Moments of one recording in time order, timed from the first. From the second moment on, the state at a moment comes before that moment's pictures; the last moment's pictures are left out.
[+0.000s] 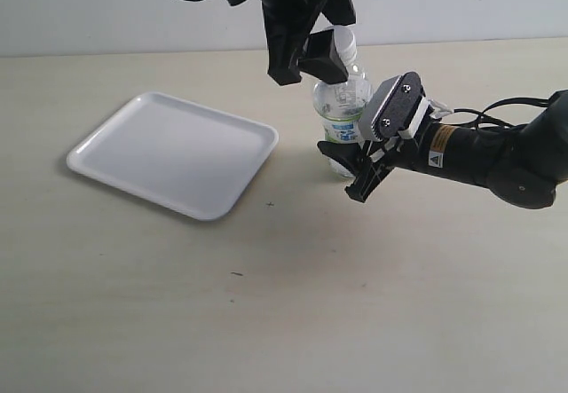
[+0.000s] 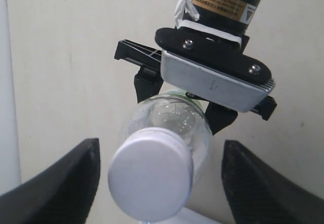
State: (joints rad) left arm -0.69 2.04 -1.94 -0.35 1.03 1.31; right arm 0.05 2.17 -0.85 -0.77 -0.94 -0.07
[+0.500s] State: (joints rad) left arm -0.69 2.06 -1.94 -0.34 1.02 1.30; right arm 0.05 2.17 -0.85 -0.77 -0.94 -0.07
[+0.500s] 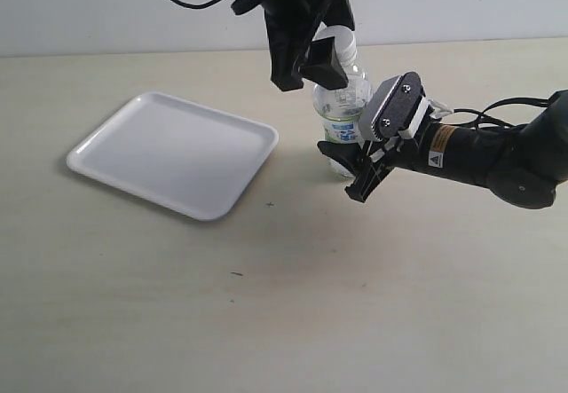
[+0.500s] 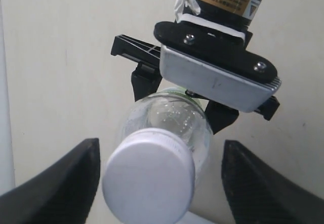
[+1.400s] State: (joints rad) left arm -0.69 2.06 -1.94 -0.32 1.02 1.26; right arm 0.05 2.17 -0.85 -0.77 -0.94 -0.07
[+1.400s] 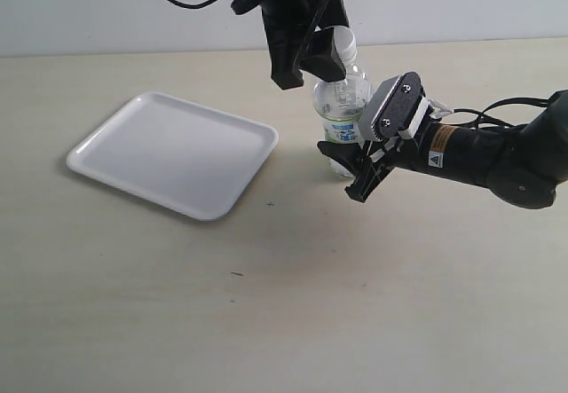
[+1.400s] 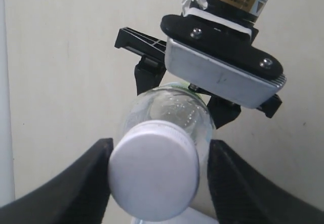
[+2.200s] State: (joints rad) left arm -0.69 2.04 -1.94 -0.31 1.02 0.83; right arm 0.05 2.17 -0.85 -0.78 -0.94 -0.07
